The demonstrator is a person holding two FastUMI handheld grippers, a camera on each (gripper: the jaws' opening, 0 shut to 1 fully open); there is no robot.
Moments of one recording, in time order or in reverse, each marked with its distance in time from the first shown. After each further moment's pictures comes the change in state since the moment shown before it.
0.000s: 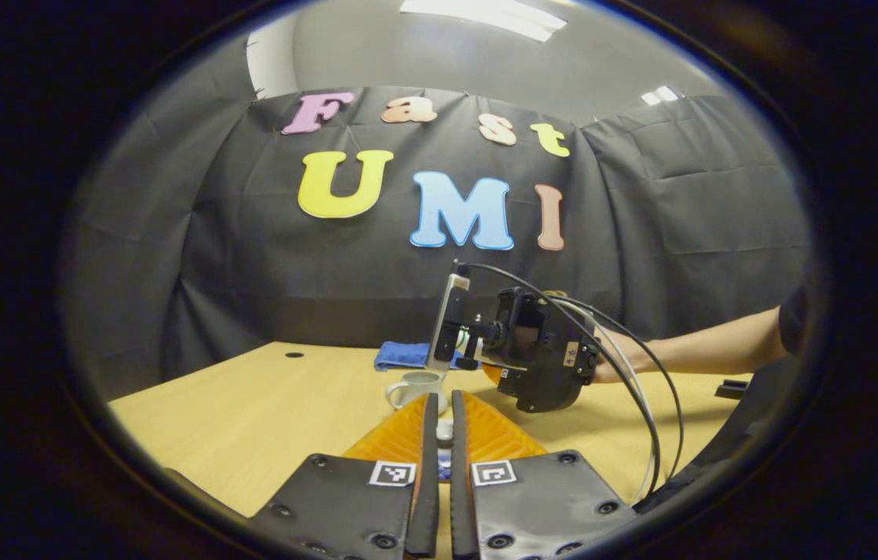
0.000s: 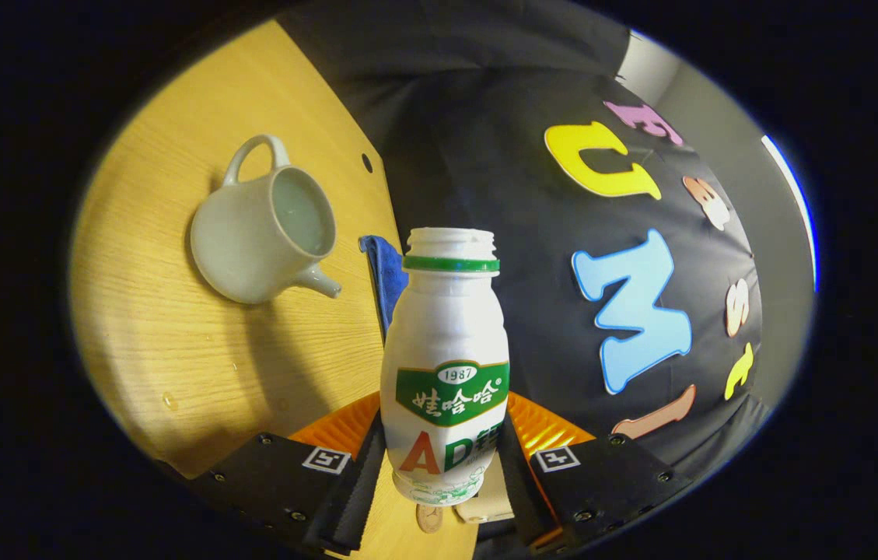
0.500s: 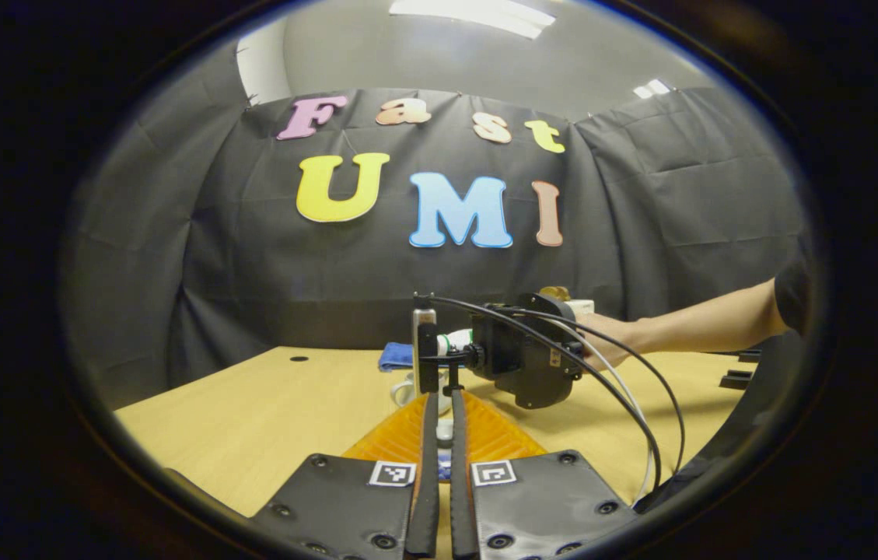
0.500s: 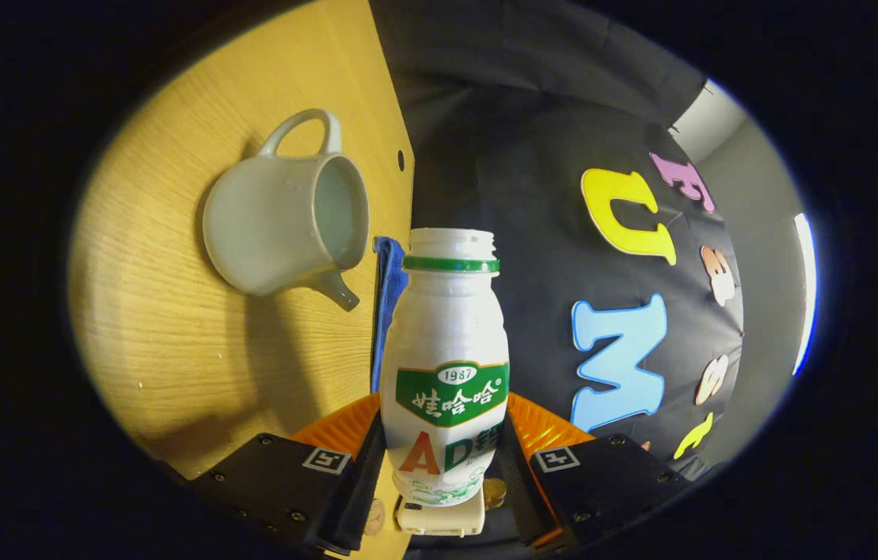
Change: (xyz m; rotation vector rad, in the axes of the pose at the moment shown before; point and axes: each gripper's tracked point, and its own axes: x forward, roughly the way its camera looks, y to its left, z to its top) left arm -0.001 0.001 -0.004 0.037 0.002 0.007; right arm -0.005 0.006 0.018 -0.258 -0.027 -0.033
